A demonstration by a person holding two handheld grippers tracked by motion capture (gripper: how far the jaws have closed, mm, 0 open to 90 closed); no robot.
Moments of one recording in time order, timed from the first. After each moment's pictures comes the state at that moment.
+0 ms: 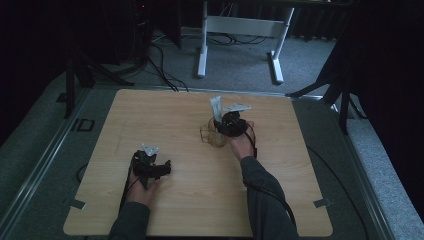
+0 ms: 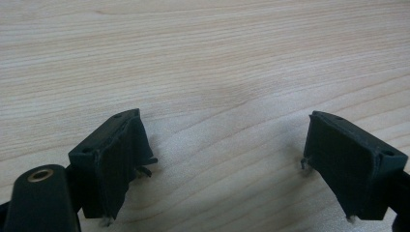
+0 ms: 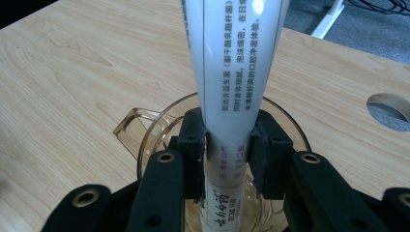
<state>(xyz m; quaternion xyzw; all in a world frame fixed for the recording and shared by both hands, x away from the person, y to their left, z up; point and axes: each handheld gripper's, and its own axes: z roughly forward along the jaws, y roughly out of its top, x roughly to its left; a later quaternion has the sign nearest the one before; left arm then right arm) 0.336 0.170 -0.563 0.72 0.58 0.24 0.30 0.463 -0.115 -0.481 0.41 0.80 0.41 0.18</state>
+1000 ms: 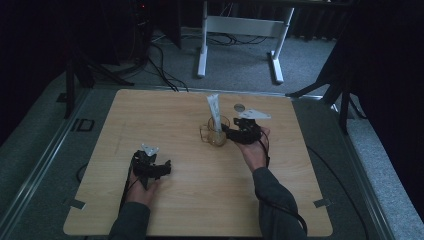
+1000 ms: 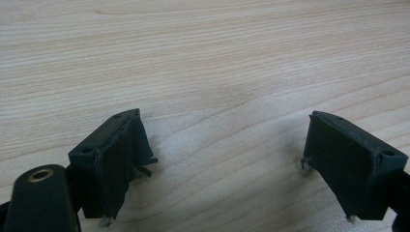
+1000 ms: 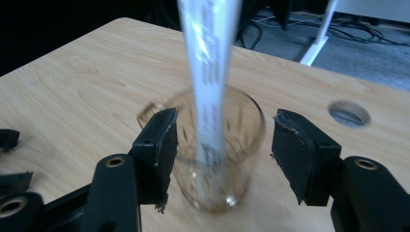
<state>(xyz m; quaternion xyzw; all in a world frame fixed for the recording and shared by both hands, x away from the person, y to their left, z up) 0.336 0.170 -0.563 0.72 0.58 0.24 0.30 0.420 -0.154 -0.460 0.41 0.76 0.46 0.21</state>
